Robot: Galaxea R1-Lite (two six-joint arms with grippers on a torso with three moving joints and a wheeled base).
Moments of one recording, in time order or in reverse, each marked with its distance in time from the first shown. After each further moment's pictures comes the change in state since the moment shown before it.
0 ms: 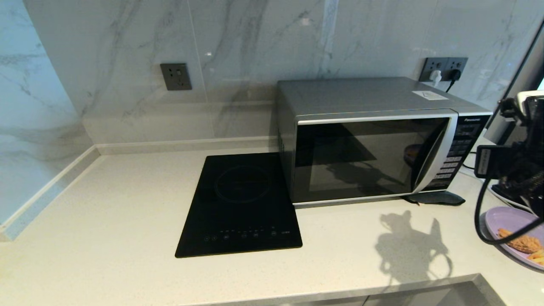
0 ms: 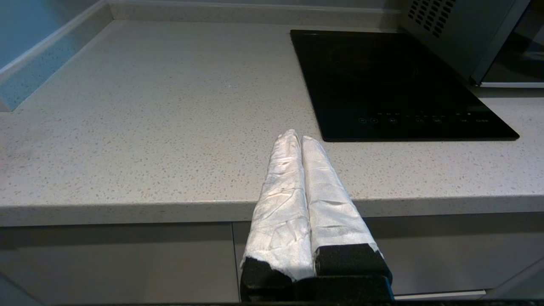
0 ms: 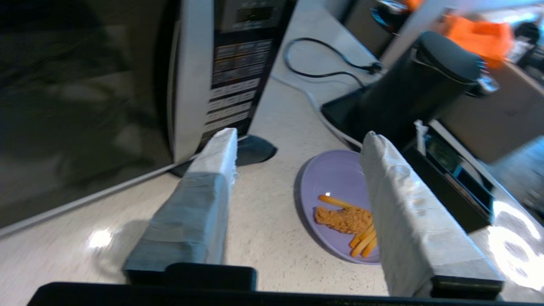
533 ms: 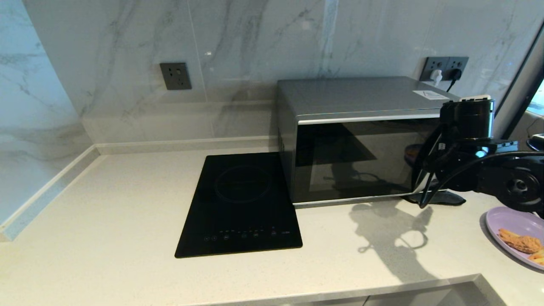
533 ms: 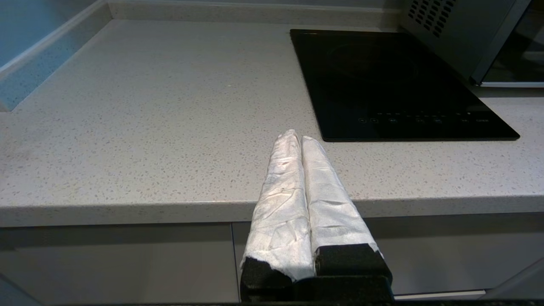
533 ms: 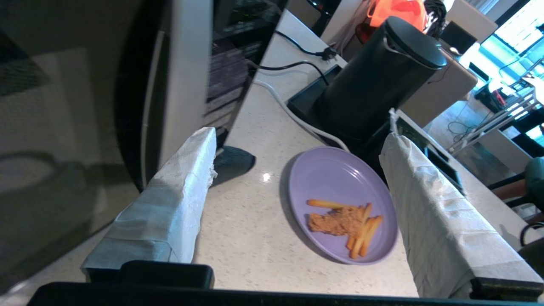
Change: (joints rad) left arm 0.000 0.000 0.000 0.000 0.000 0.000; right arm 0.010 0.312 -0.231 -0.009 -0.259 0.031
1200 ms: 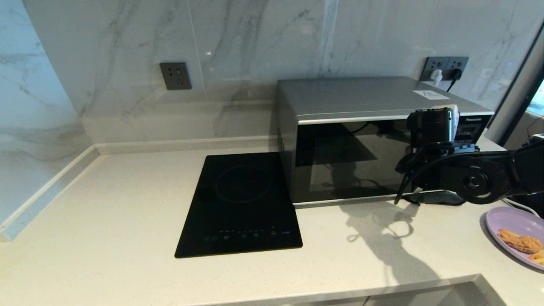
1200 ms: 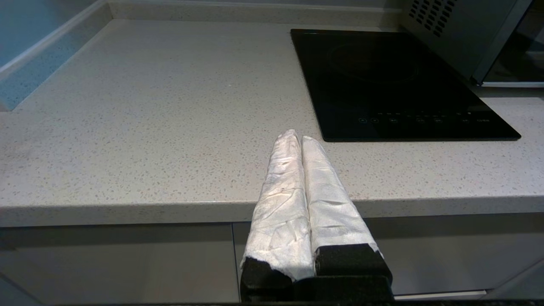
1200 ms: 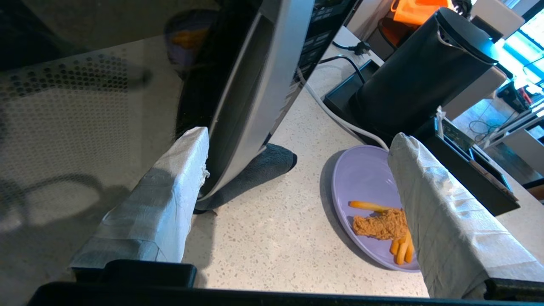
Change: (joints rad) left arm 0.000 0.000 0.000 0.000 0.000 0.000; right arm 0.014 0.140 -0.097 0.001 0.026 0.052
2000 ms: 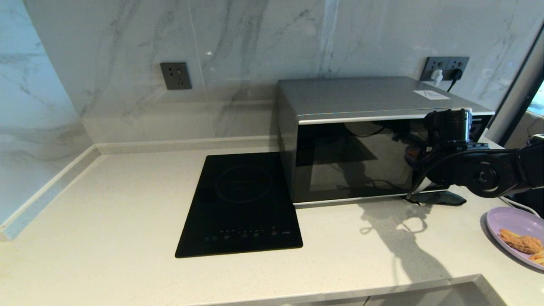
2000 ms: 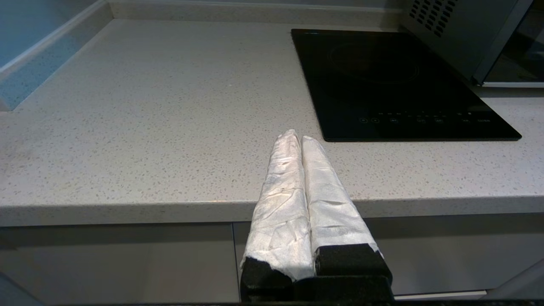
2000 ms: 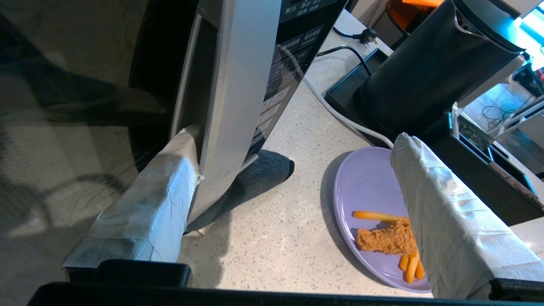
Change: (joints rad) left arm 0.000 0.000 0.000 0.000 0.000 0.000; right arm -0.139 0.025 -0.011 -0.001 0.114 0.016
